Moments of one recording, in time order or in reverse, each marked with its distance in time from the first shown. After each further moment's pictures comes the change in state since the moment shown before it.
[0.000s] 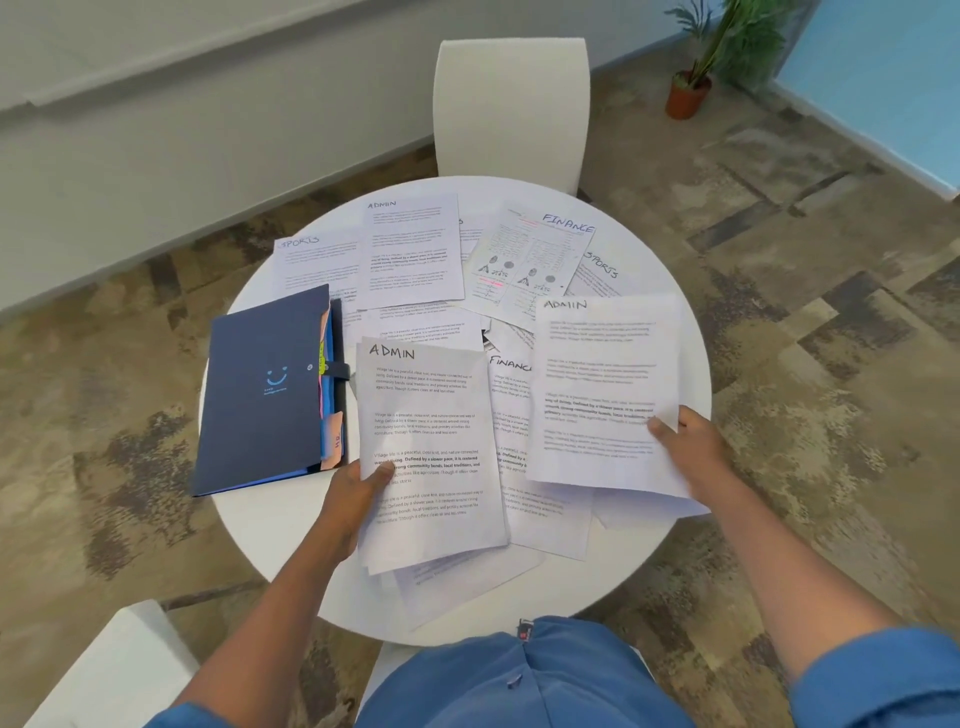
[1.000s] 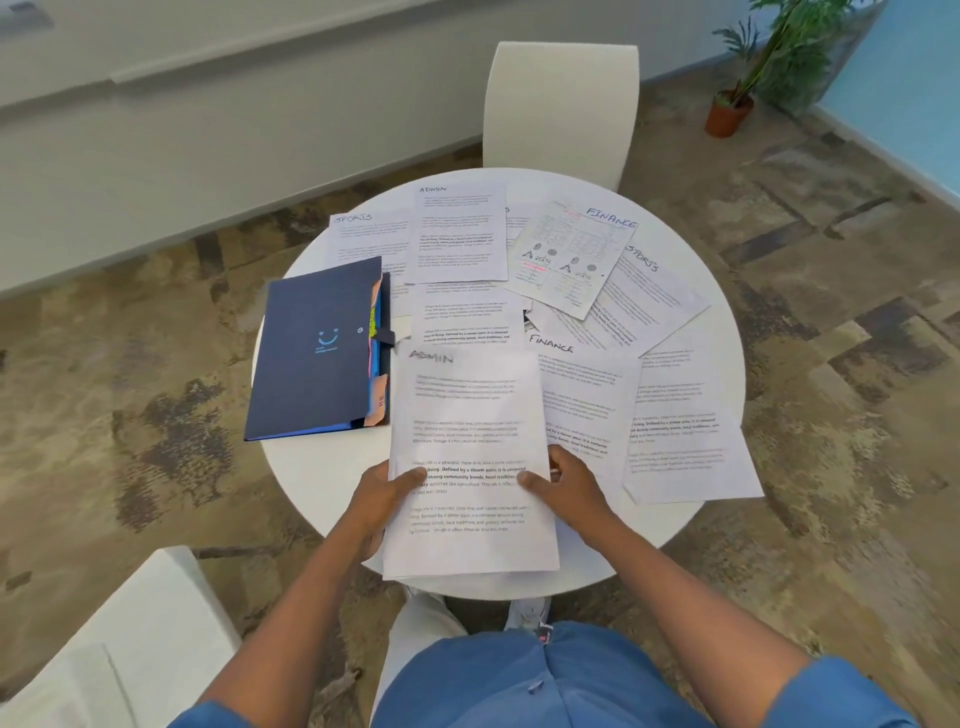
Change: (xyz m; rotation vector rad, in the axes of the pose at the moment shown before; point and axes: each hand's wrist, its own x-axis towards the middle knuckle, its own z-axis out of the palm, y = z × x) left_hand -0.050 -0.043 -0.034 -0.100 -0.127 -0.055; right_hand -0.131 0.008 0.153 -0.147 -0.438 -0.143
